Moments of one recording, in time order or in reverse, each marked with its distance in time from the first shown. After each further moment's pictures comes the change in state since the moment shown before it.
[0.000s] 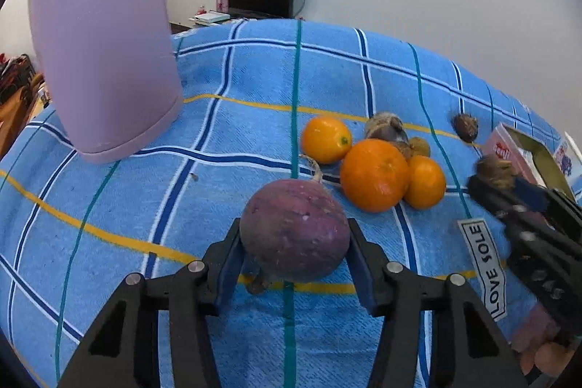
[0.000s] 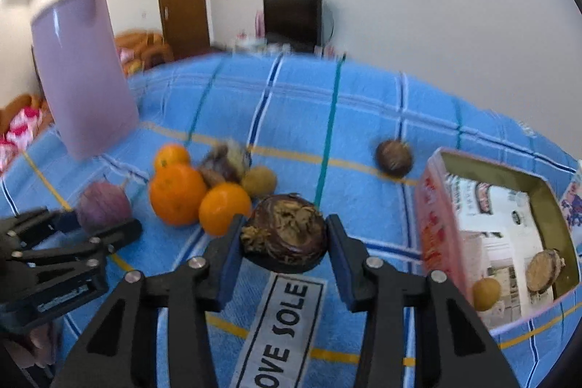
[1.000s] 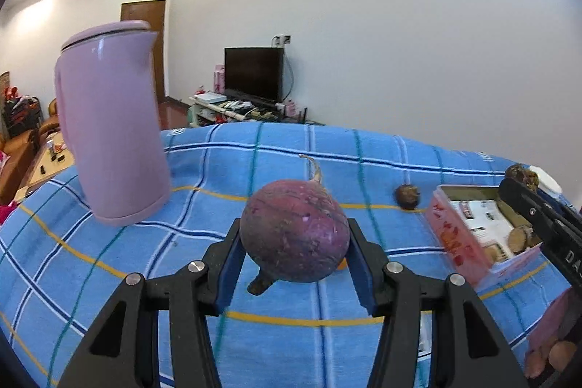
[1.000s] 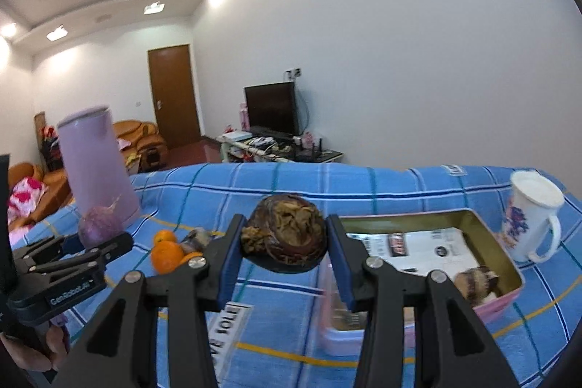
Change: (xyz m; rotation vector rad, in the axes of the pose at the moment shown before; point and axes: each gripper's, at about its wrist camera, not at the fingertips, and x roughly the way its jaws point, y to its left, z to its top) left arm -0.067 -0.065 -0.002 0.042 -0.340 -0.011; right arm -0.096 -0.069 -0.010 0.115 -0.345 -0.028
